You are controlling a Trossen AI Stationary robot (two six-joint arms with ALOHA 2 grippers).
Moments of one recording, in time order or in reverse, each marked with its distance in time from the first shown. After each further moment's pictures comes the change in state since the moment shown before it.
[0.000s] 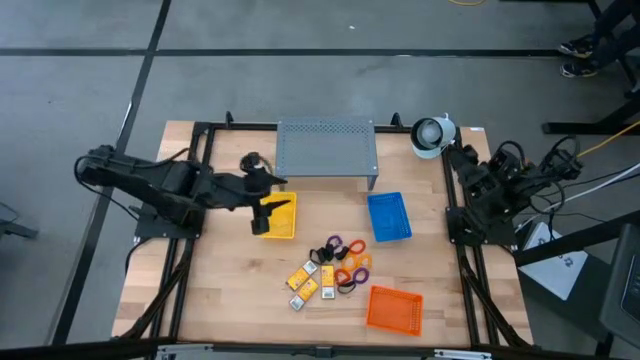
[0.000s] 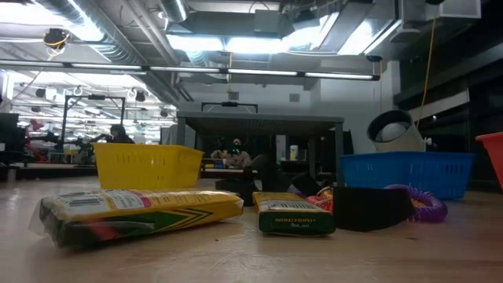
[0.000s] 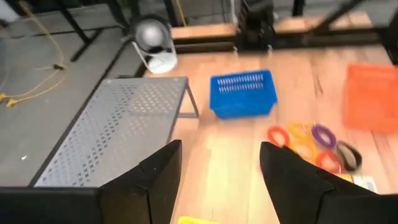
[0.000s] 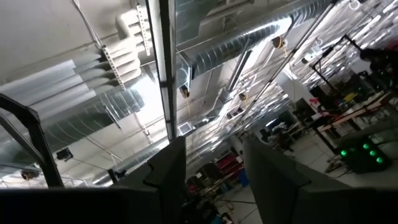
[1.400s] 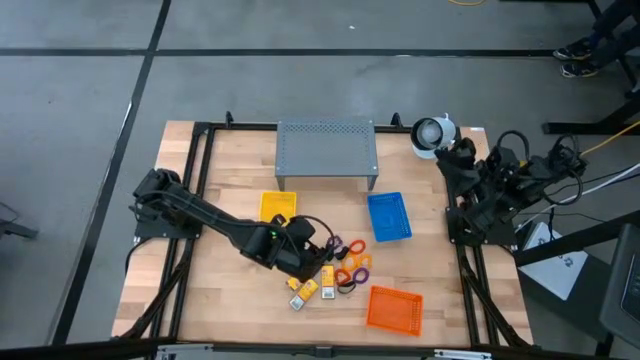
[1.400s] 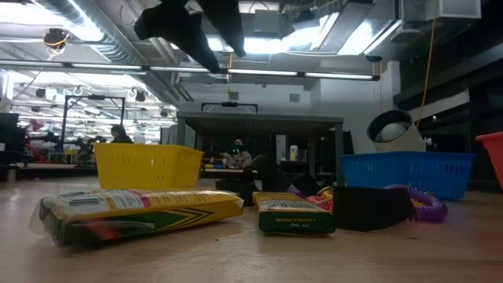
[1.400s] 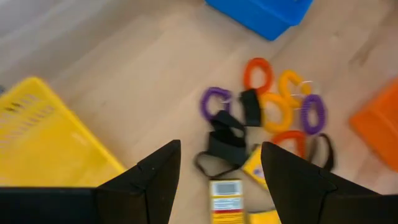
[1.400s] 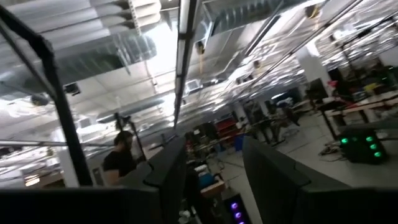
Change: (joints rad) left arm -0.180 0.572 0.156 -0.113 -0.056 -1.004; right arm 0.002 0.153 0.296 -0.434 -0.097 0.048
